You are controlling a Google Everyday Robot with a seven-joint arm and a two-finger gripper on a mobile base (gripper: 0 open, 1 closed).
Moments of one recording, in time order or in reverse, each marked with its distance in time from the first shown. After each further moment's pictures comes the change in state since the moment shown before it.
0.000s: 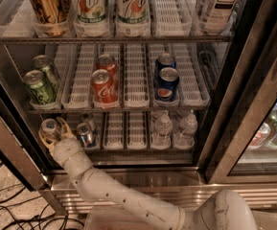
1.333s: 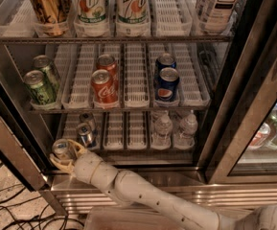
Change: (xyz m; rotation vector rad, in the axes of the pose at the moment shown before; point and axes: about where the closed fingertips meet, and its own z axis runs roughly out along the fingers) arm 0.002 0.022 -0.087 -0.369 0.038 0.106
